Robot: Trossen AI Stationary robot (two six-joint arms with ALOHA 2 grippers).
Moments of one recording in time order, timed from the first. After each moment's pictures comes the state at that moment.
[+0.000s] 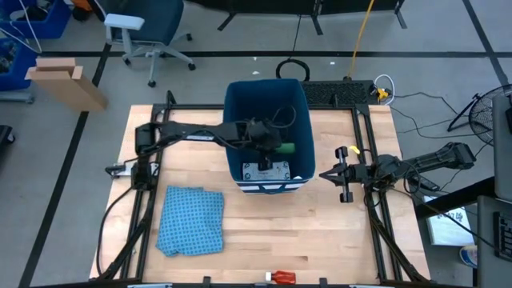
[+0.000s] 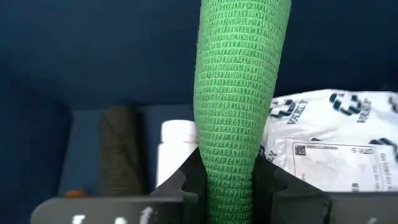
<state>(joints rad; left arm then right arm) 0.21 1.98 1.51 -0.38 -0.02 0.21 0.19 0.38 0.02 0.57 0.08 -0.21</state>
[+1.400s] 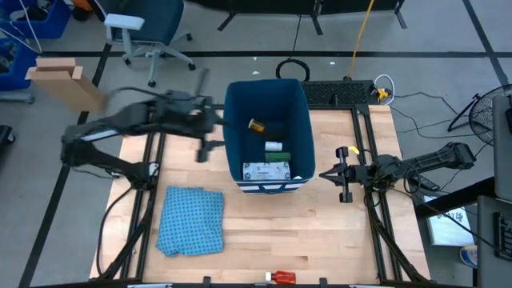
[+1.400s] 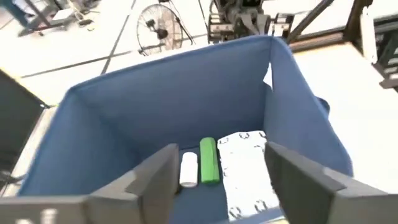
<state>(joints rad) 0.17 1.22 1.46 -0.74 0.08 0.30 0.19 0.38 0.02 0.57 0.08 -0.26</state>
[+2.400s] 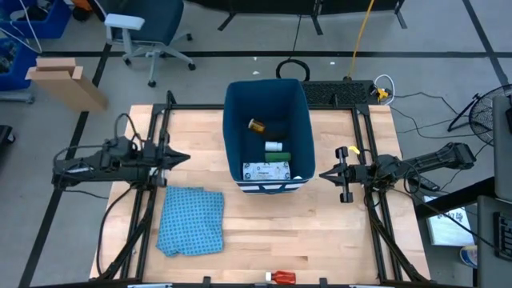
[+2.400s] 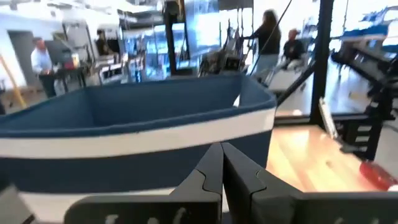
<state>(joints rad) 0.07 0.15 0.36 -0.19 0.04 0.08 0.19 0.38 0.02 0.56 0.08 -0.22</state>
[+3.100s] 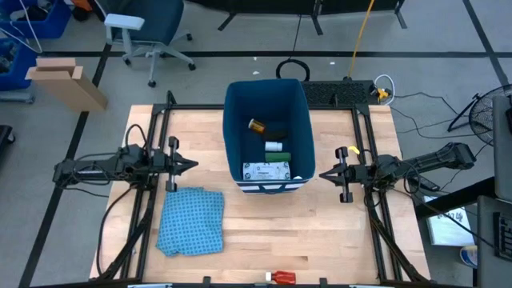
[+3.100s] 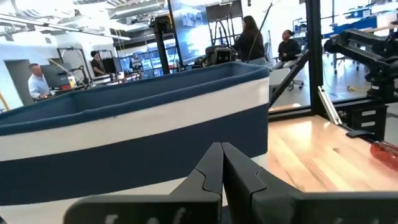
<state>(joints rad) 0.04 0.14 0.14 0.08 0.05 0.17 0.19 0.38 0.02 0.56 0.08 -0.22</state>
